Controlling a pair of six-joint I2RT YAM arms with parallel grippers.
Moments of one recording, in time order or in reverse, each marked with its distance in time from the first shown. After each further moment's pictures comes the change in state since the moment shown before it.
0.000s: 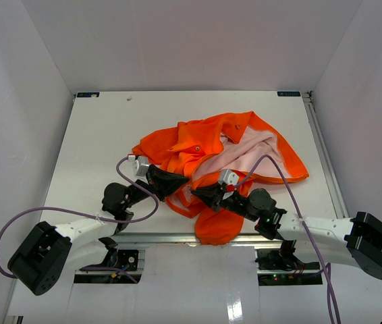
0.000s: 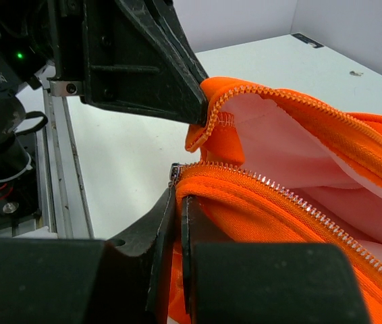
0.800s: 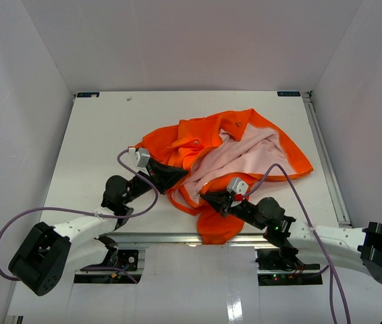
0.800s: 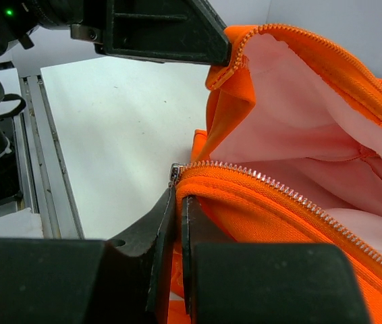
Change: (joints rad) left arm 0.039 0.002 0.074 -0.162 -0.036 -0.023; right arm 0.031 -0.175 -0.126 -0.045 0.101 -0.055
